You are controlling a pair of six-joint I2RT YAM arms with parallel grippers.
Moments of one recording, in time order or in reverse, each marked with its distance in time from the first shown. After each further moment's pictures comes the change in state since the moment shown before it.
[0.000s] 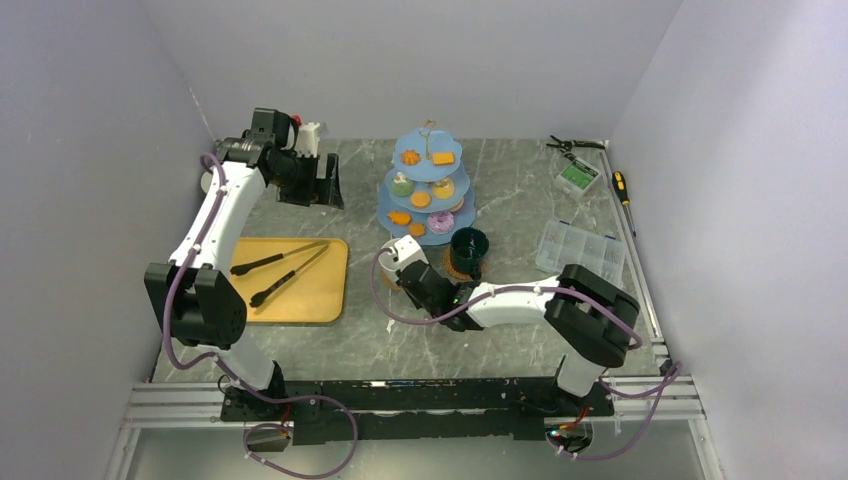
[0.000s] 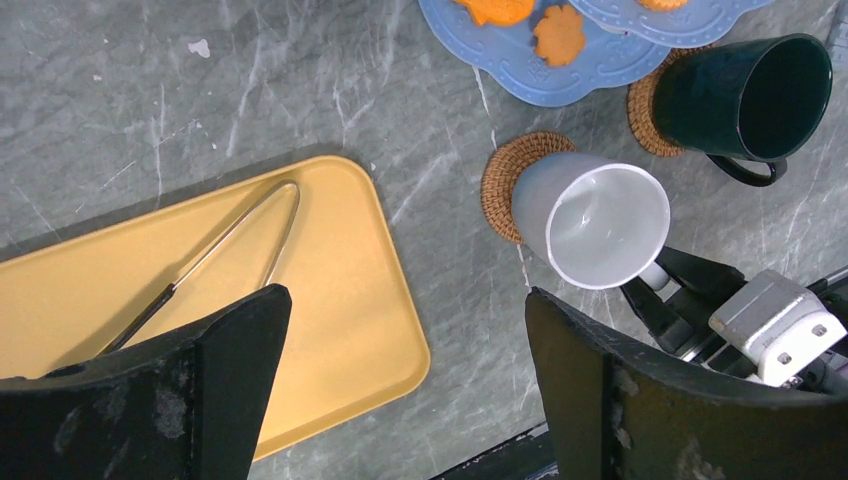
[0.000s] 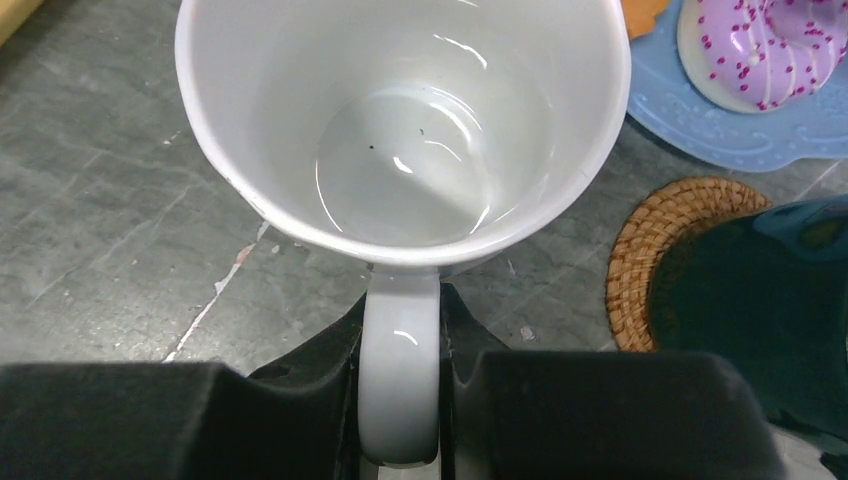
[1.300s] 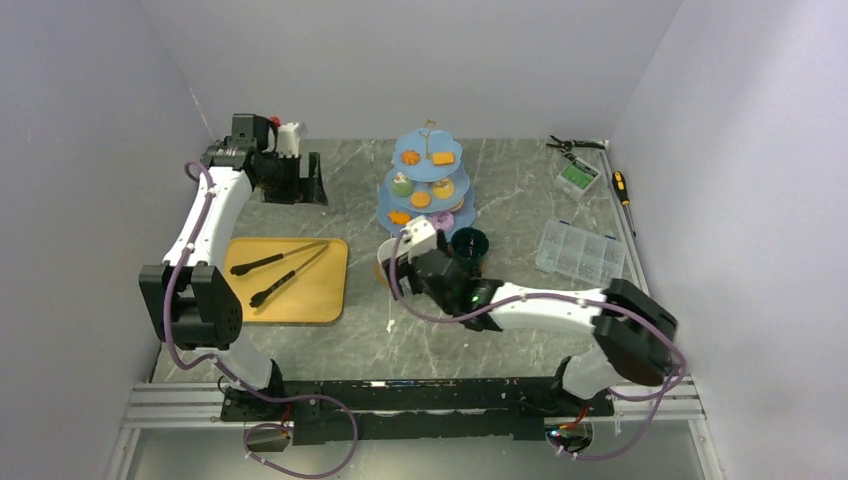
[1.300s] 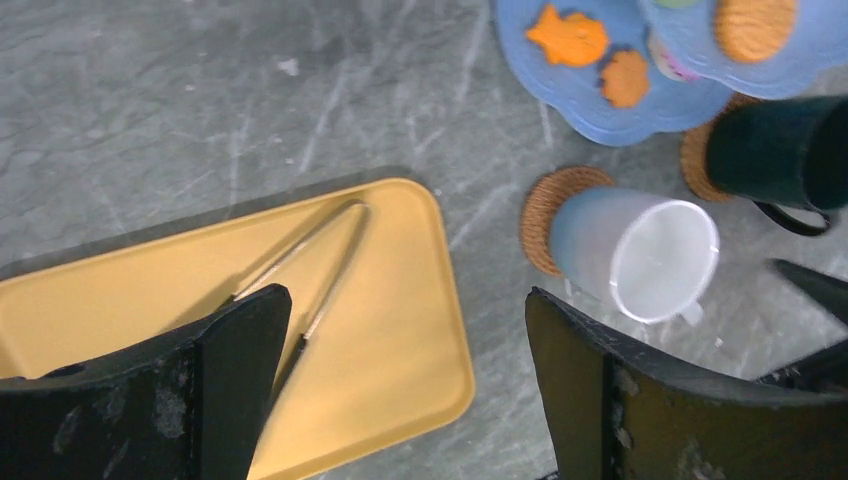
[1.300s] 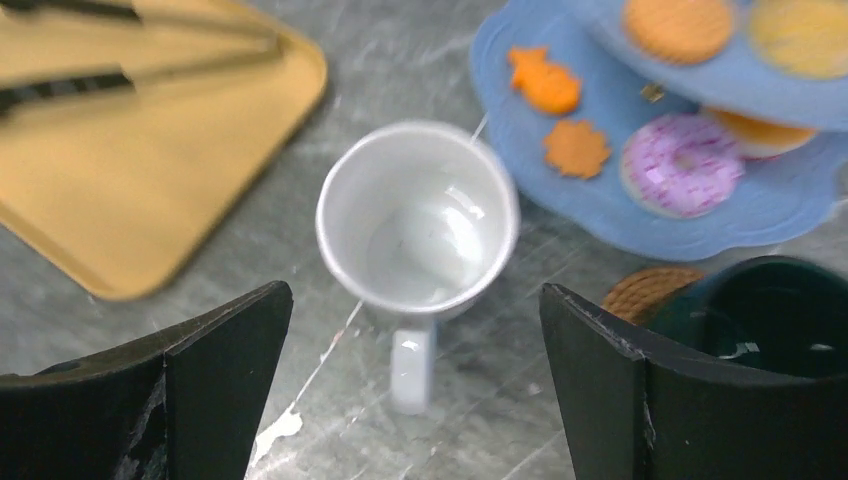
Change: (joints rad) left arm 0.089 -0.011 -0.056 0.071 0.010 0.019; right arm 0.016 -0.140 -0.021 0.116 0.000 0.034
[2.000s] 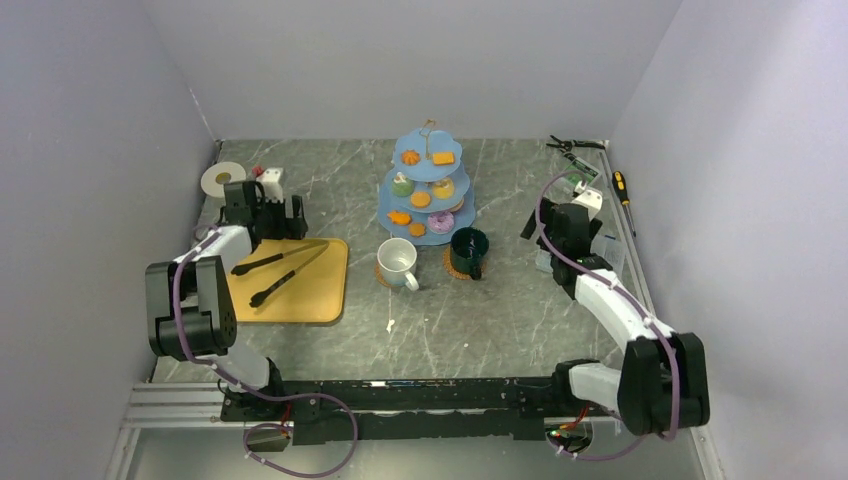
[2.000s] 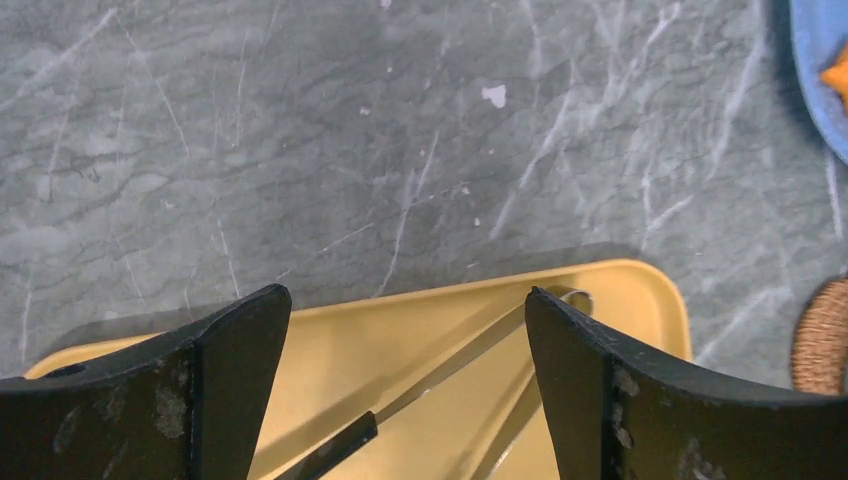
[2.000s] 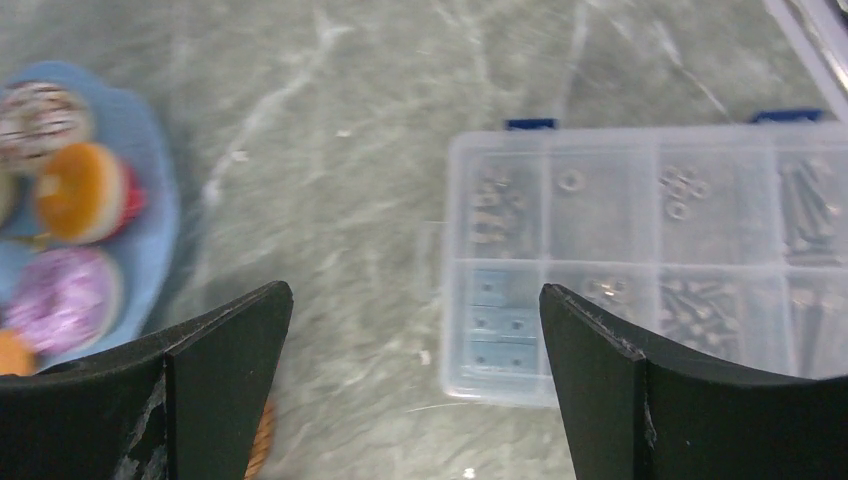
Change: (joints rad) left arm 0.167 -0.052 -0.663 0.842 -0.066 0.105; right arm -0.931 -0.378 -0.166 -0.243 -0.178 0.203
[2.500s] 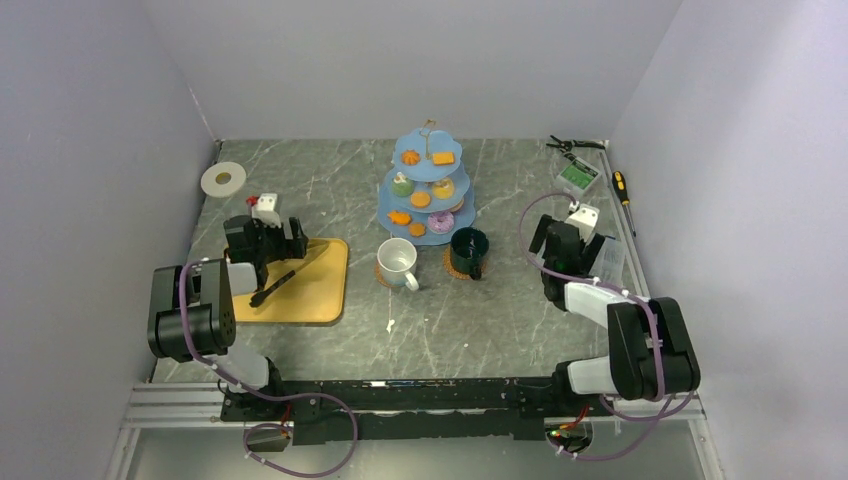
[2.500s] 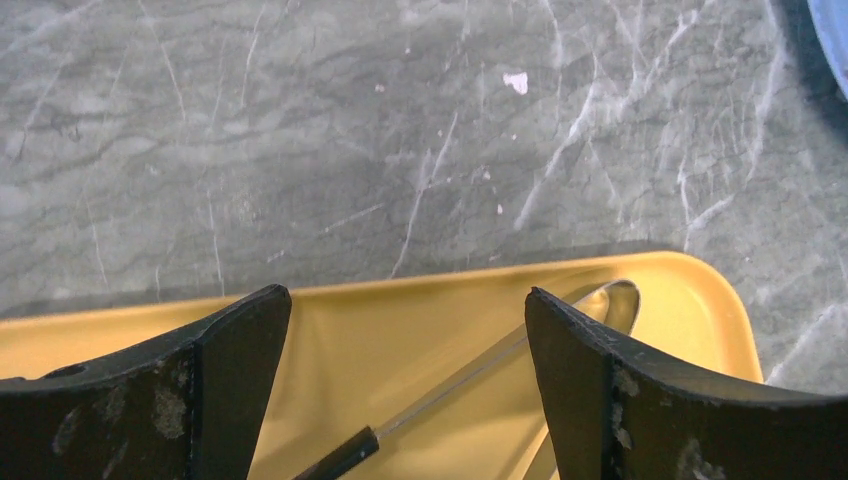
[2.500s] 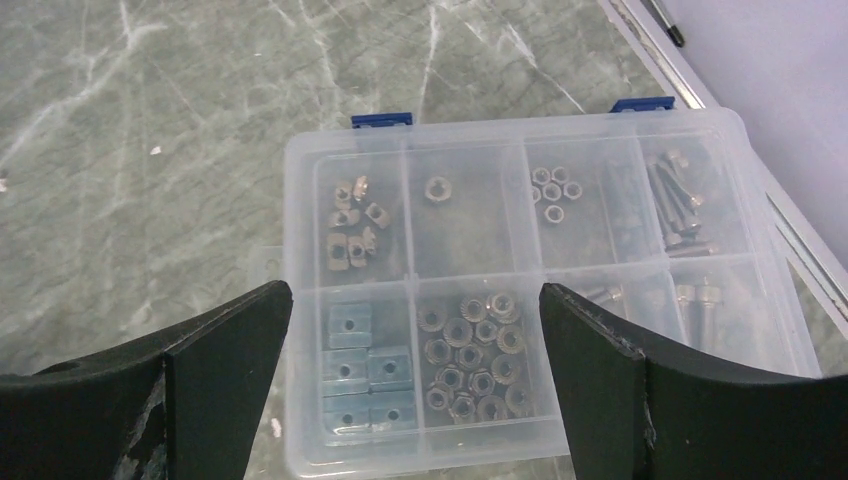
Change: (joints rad) left arm 0.047 0.000 -0.367 0.591 0.049 -0.059; right arm -0.030 0.196 -0.174 0.365 0.260 -0.146
